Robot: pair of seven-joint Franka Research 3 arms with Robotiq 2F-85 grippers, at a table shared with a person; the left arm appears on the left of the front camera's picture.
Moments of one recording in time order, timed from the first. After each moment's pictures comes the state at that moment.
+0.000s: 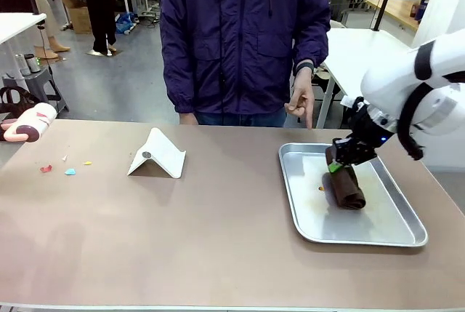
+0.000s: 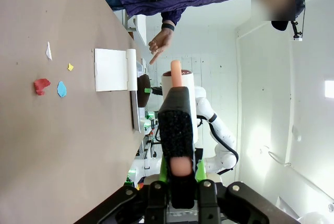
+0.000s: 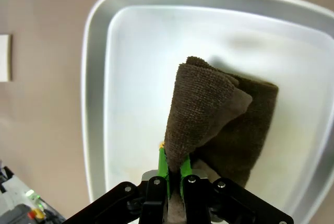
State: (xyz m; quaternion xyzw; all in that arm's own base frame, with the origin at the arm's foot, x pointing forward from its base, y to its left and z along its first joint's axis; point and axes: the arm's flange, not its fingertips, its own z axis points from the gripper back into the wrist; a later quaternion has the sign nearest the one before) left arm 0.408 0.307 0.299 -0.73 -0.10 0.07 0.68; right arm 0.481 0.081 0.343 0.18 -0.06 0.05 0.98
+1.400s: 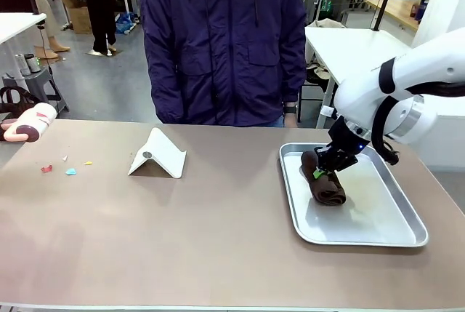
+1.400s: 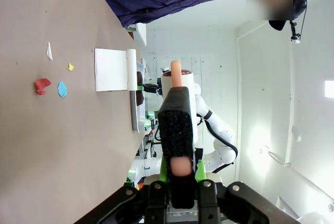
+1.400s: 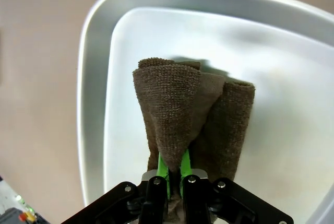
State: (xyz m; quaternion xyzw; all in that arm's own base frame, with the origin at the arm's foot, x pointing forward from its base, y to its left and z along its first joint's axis) left arm 0.408 0.307 0.299 -0.73 -0.10 0.07 0.68; right arm 0.499 0.110 0.308 0.16 -0.05 0.07 0.98
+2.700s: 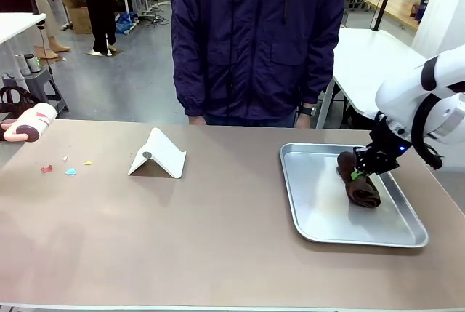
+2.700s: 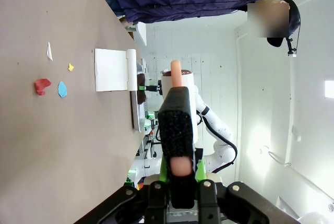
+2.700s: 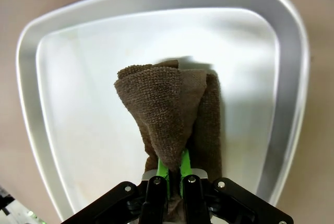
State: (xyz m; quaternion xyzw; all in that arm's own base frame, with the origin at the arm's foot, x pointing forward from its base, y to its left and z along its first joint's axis) left arm 0.408 0.307 0.299 -0.72 -0.10 0.07 0.68; right arm 0.490 0.004 0.309 0.16 -0.05 -0.03 0.99
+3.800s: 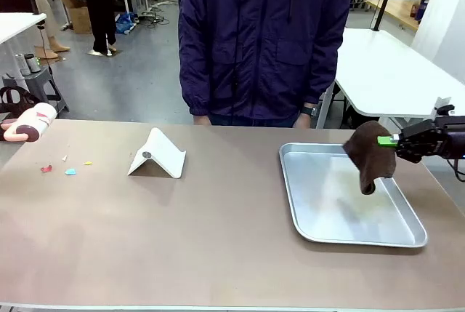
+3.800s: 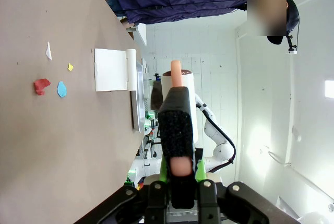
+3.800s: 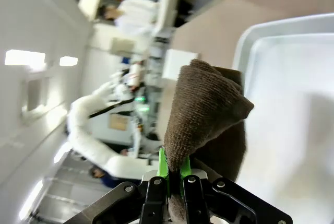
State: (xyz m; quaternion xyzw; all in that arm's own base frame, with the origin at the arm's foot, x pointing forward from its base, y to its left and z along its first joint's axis) left arm 0.408 0.307 0.300 -0.72 -0.10 0.07 0.68; right arm 0.417 -0.093 0.340 0.64 -0.15 0.03 0.75
